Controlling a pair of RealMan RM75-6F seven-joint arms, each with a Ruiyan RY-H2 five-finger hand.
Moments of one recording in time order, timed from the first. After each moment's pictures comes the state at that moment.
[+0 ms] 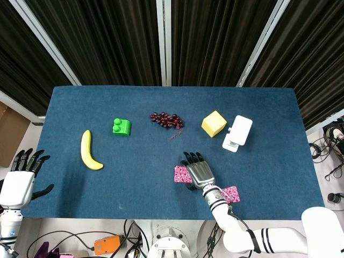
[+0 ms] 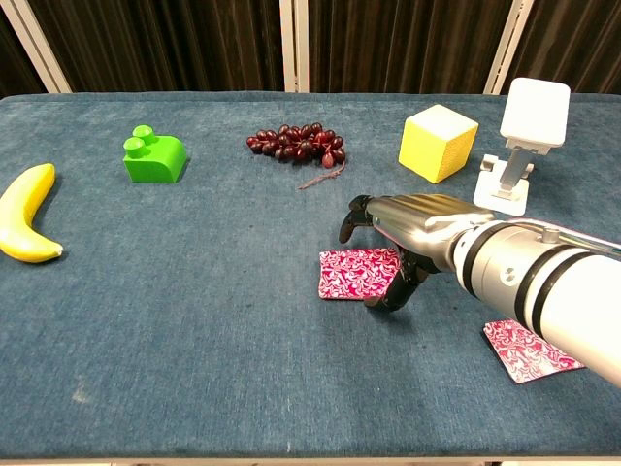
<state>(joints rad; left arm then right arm) -0.06 -1.20 -0.02 -1.52 1.56 1.55 0.09 0.70 -1.78 0.16 -1.75 -0.73 1.13 -0.85</state>
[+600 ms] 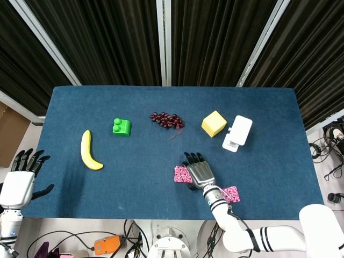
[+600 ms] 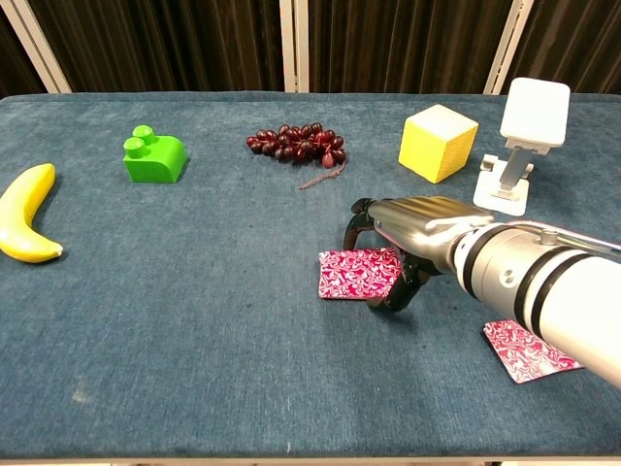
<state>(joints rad) -0.06 -1.20 -0.02 -1.52 1.56 1.55 0.09 0.73 -1.78 0.14 -1.74 -0.71 1.14 -0.83</state>
